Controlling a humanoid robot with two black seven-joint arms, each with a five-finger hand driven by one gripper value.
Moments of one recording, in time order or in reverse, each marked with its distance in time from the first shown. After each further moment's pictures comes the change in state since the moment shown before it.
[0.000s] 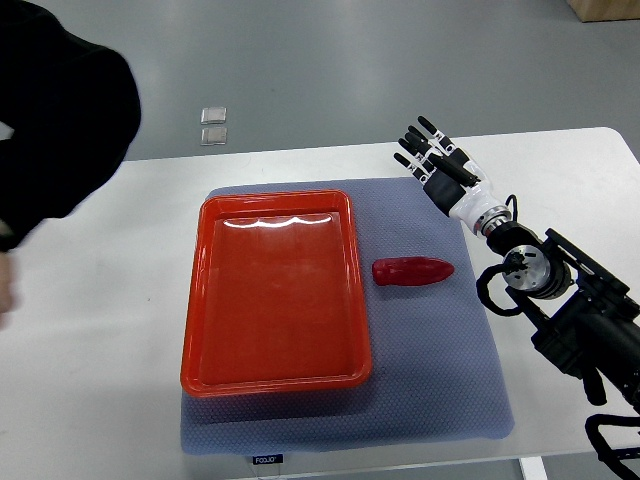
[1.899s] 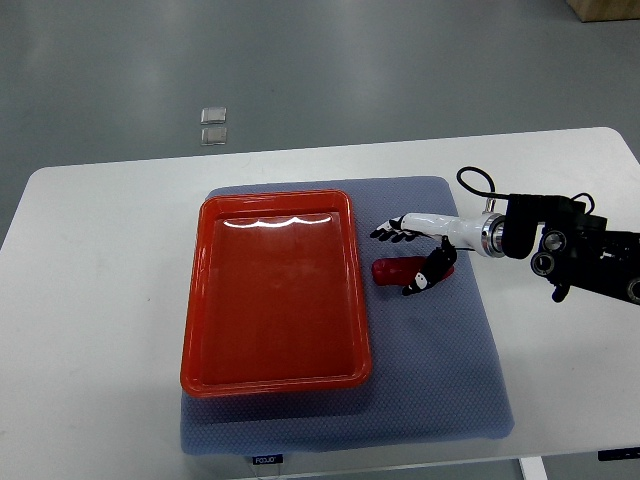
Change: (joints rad) left arm -0.002 0.000 -0.001 0.006 0.000 0.000 -0.002; right arm 0.372 -0.458 -0.946 0.471 -0.839 -0.141 -0.222
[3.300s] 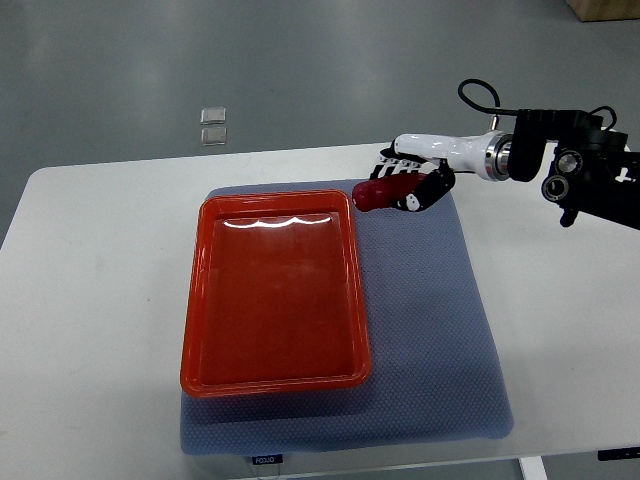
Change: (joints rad) left arm 0.000 0.000 0.001 -0.002 0.000 0.000 0.000; right arm 0.253 -0.002 -0.022 0.001 0.048 0.055 0.021
